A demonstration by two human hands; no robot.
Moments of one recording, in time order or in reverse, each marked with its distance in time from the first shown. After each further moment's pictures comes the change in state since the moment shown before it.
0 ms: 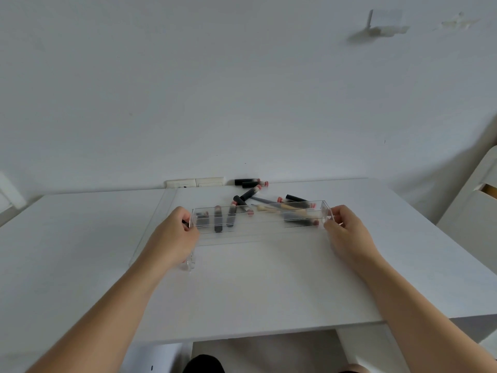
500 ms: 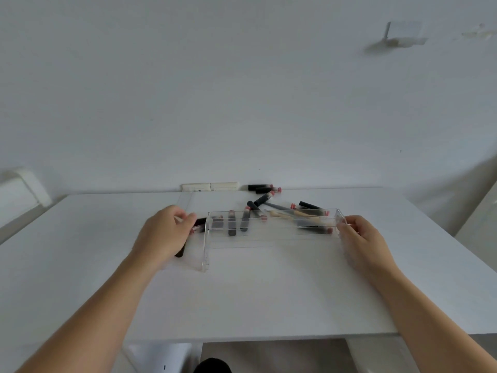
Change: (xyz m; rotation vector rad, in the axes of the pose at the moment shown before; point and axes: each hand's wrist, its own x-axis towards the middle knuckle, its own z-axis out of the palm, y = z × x) left_hand 0.013 -0.017 -0.034 0.117 0.166 0.000; right_hand -0.006 -0.003 0.000 0.038 0.048 0.019
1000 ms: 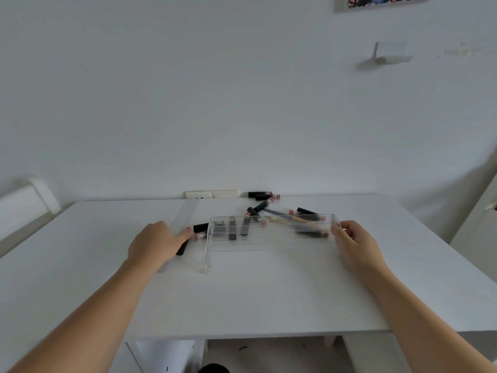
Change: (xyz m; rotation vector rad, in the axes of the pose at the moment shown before) left_hand 0.013 -0.028 -0.001 0.372 0.013 -0.101; right_hand -0.009 -0.009 -0.002 -0.038 0.007 -0.009
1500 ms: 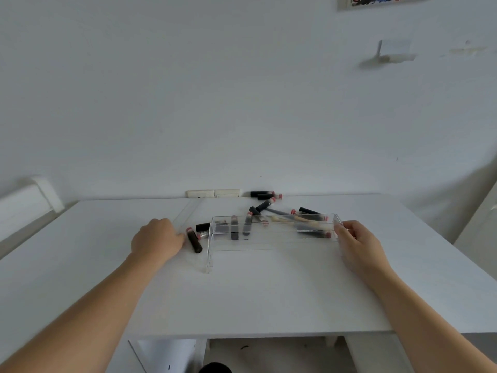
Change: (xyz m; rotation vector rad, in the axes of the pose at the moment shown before) left_hand 0.012 -0.001 0.003 0.168 0.006 0.069; right_hand 0.006 0.005 0.002 0.023 0.007 0.013
